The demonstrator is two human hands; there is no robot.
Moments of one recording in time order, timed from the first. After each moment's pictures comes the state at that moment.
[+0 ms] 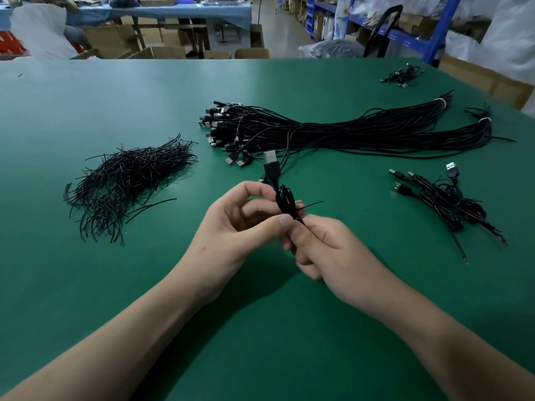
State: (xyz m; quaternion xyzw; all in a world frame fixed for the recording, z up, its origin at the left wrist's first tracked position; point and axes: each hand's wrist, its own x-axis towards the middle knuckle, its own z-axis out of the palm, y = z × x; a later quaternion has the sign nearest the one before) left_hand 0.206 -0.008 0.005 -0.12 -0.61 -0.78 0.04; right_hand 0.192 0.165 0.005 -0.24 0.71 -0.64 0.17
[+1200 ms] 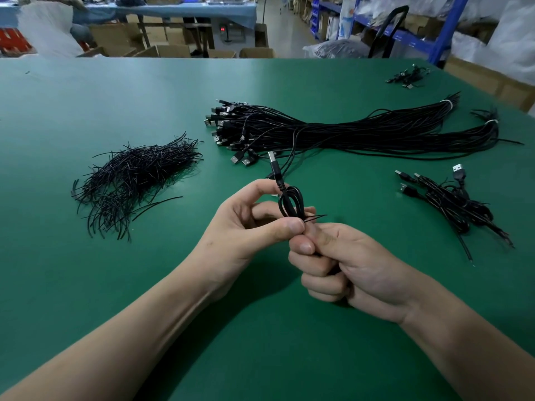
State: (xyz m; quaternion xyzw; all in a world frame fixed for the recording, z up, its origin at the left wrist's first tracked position) left_hand 0.207 -0.008 0.010 -0.14 -0.57 -0.81 -0.01; right_hand 0.188 0.177 0.011 -0.22 0.45 -0.74 0.45
